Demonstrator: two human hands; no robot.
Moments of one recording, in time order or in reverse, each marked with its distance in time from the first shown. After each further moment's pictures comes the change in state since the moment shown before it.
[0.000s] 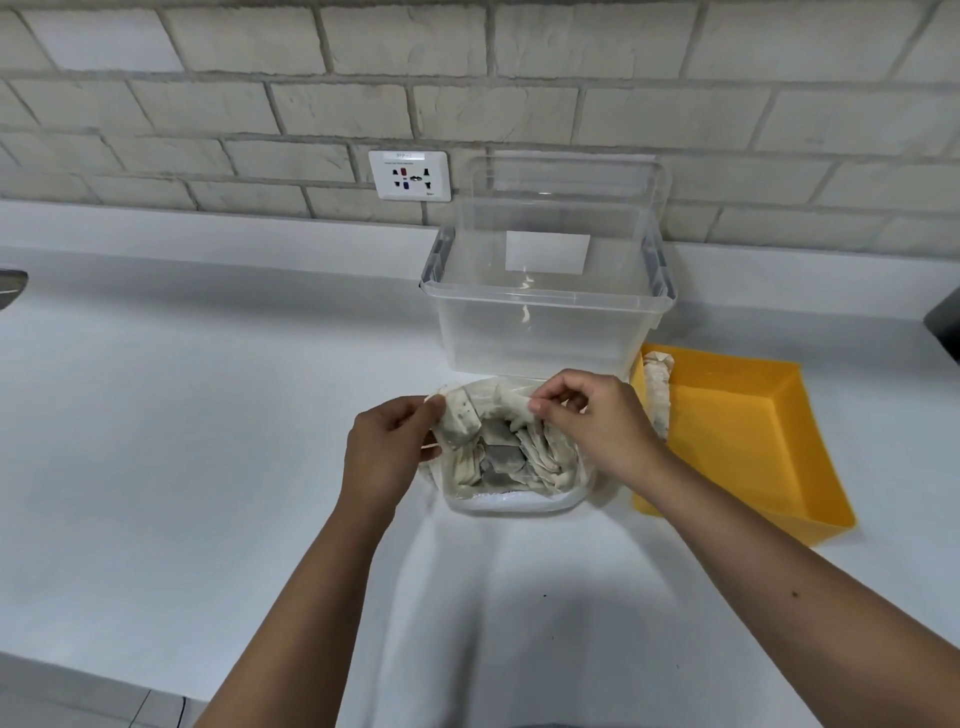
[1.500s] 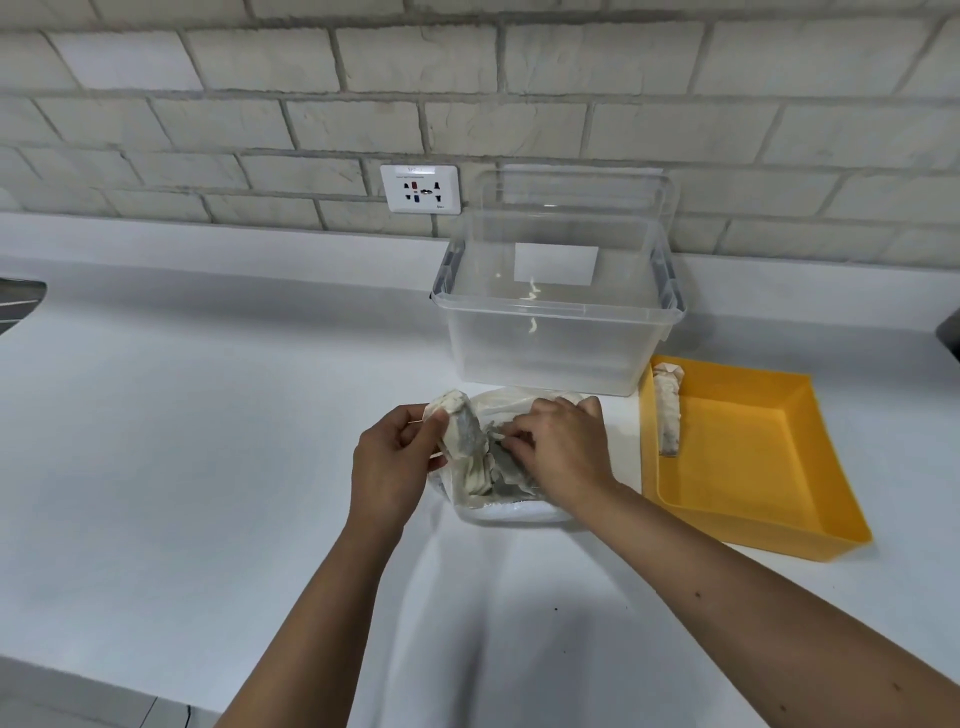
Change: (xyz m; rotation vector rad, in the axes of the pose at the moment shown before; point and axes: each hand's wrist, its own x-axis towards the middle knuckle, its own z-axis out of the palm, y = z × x) left_hand -0.004 -0.004 -0.003 -0.042 0.032 0.046; right_hand 0.009 0.015 0.056 -0.690 -0.022 -0.153
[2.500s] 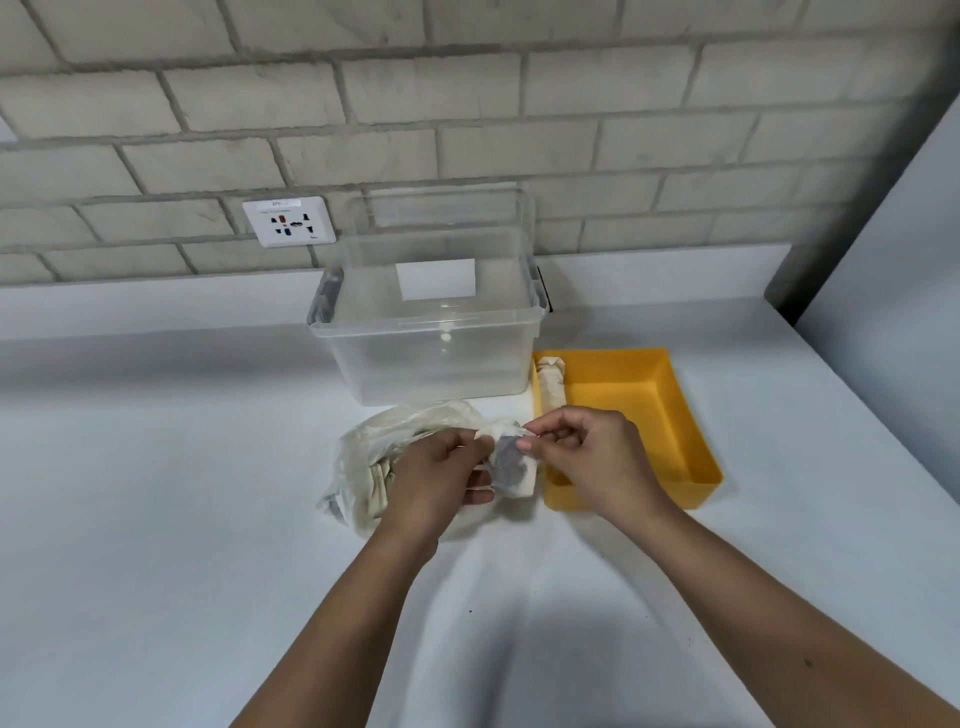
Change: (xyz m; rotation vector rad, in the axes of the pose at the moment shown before) left_hand -0.042 0.016 0.108 0.022 -0.424 -0.163; right_hand -0.082 0.061 -0.090 0.754 0.211 0.419
